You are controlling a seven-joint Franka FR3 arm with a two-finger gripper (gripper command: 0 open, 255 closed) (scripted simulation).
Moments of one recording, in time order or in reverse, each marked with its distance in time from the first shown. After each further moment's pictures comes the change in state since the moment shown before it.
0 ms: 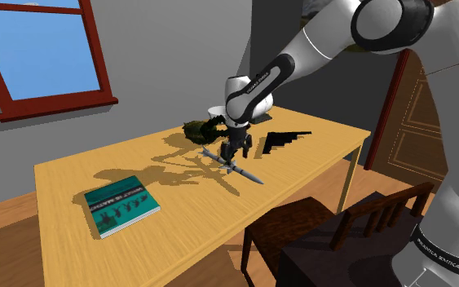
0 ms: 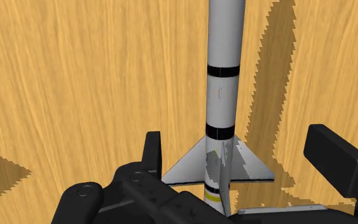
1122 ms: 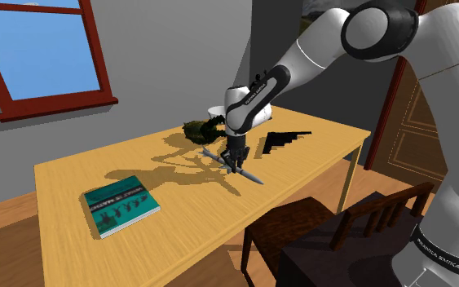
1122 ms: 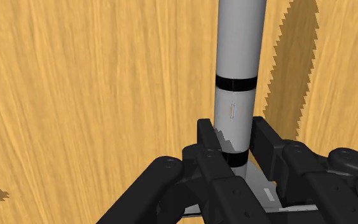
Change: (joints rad) arm 0.006 0.069 -0.008 0.009 -0.011 0.060 0.007
